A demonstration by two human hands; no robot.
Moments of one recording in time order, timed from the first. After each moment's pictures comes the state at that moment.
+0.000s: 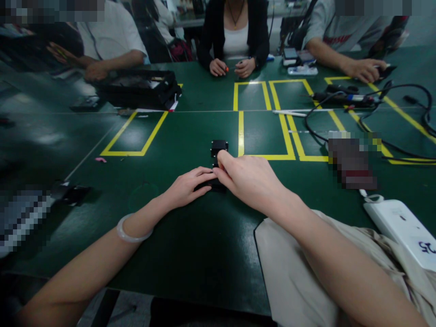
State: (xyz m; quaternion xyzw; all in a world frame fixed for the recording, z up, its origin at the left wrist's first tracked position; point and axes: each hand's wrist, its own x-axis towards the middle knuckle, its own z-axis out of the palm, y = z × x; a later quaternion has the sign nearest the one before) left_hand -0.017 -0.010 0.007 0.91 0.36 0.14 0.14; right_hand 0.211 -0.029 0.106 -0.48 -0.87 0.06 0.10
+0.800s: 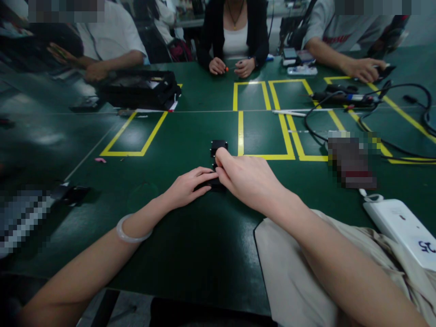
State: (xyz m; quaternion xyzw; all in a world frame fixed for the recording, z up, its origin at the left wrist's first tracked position) left_hand -0.017 -0.011 0.006 0.91 0.36 0.15 0.14; right_hand 0.212 -0.030 0.106 -0.48 -0.87 0.06 0.10
